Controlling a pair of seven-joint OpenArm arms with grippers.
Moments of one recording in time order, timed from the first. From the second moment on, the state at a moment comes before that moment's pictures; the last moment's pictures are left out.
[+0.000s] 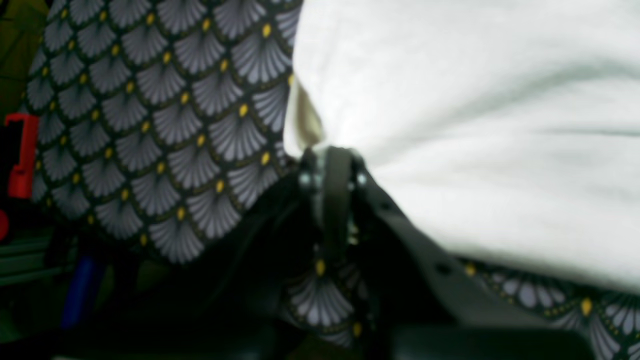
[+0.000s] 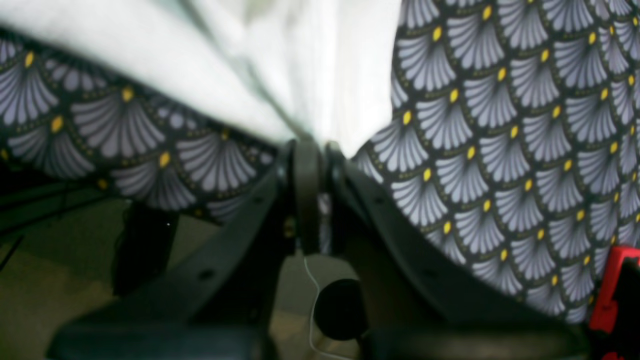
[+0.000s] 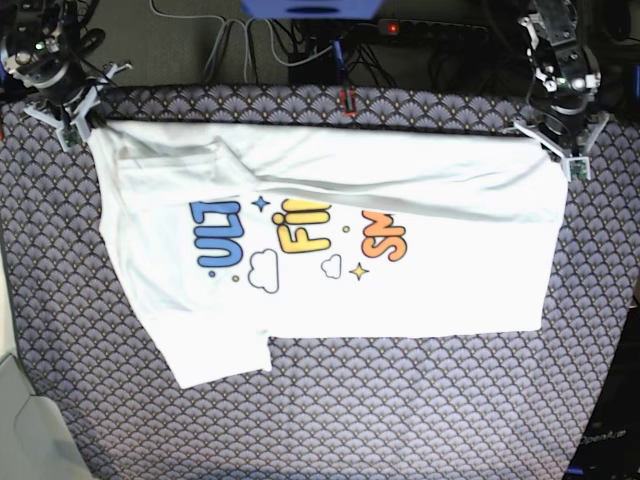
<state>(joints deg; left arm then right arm) 19.3 -5.1 -30.6 90.4 4.9 -13.5 25.8 -33.5 18.1 24.7 98.2 4.5 33.5 -28.0</state>
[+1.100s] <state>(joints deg) 21.3 -5.3 -30.7 90.7 4.7 -13.5 24.9 -34.1 17.5 24.8 98.2 4.5 33.5 -28.3</state>
